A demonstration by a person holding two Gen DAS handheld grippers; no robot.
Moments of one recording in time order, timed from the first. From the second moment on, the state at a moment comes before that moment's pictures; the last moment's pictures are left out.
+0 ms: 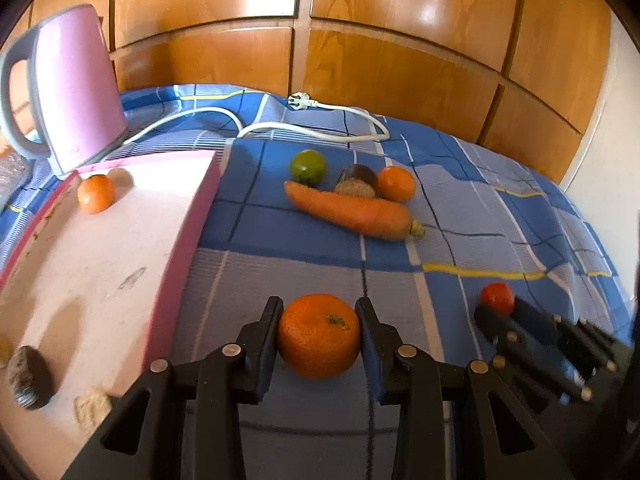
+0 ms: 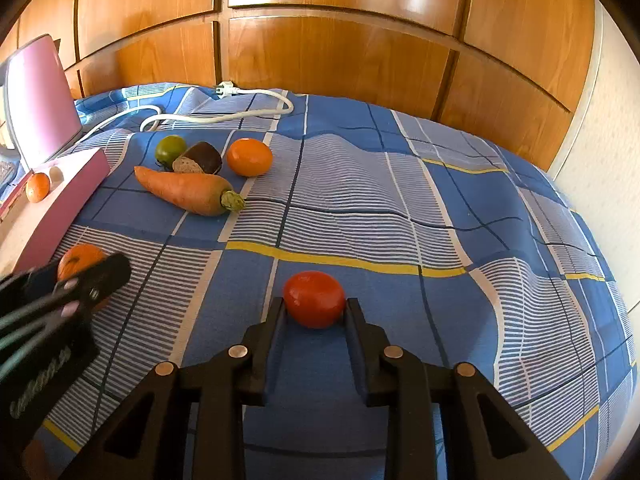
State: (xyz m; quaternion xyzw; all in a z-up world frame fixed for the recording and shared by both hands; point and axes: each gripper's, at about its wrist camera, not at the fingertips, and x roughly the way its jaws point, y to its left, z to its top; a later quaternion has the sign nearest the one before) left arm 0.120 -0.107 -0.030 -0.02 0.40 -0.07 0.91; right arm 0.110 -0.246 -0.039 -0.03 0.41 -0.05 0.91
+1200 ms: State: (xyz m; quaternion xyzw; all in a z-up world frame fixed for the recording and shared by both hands) left arm 0.044 -0.005 0.016 -0.07 0.33 0.04 0.94; right arm 0.078 -0.200 -0.024 -0.03 0.38 0.05 0.92
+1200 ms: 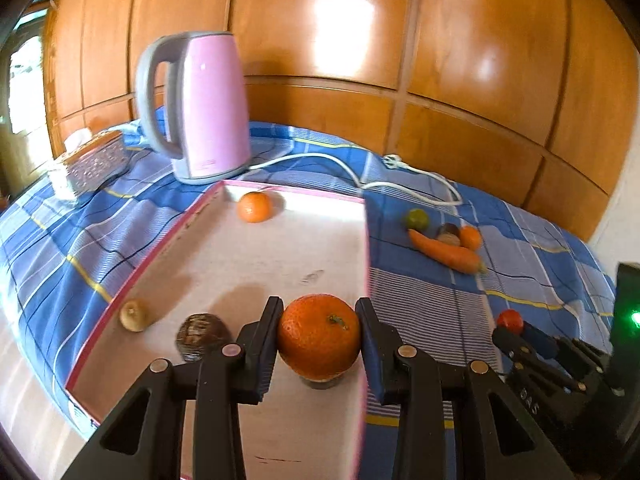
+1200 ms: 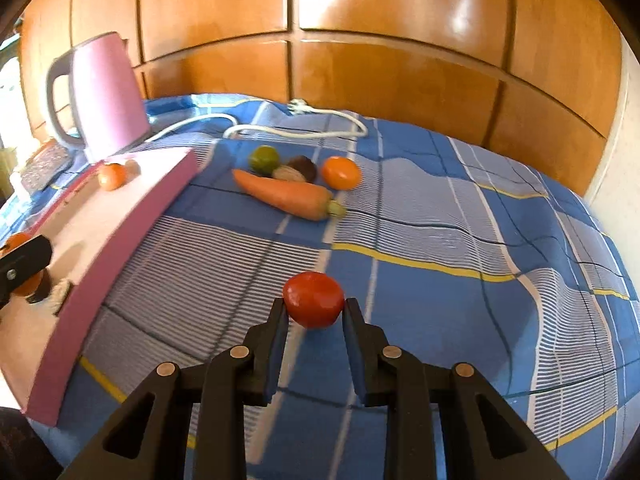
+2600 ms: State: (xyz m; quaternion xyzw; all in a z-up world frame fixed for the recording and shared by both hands) left arm 0.042 0.089 -0.007 -0.24 0.32 0.14 0.91; right arm 0.085 -0.073 0.027 -0.01 0.38 0.21 0.90
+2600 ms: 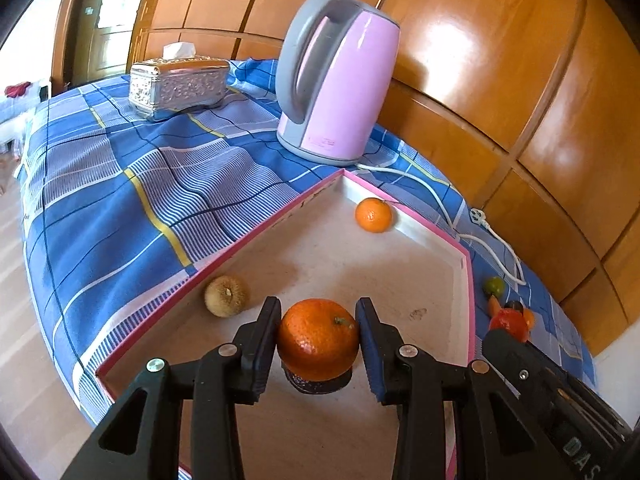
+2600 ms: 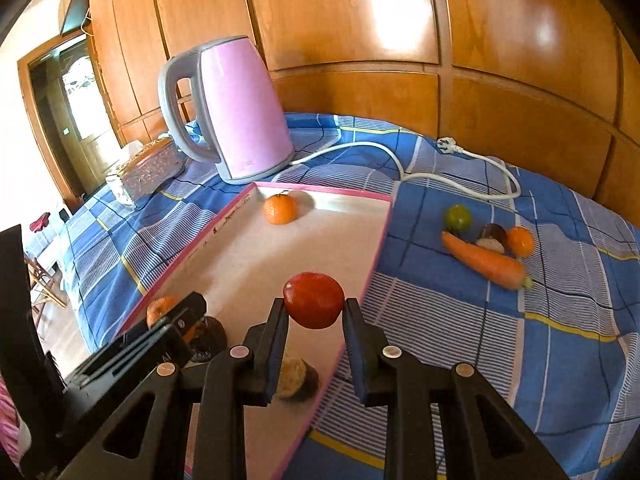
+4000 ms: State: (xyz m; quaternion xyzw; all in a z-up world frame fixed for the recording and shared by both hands) left arm 0.038 0.077 -0.001 -0.21 0.30 0.15 0.92; right arm 0.074 -0.091 0.017 0.00 0.39 0.17 0.90
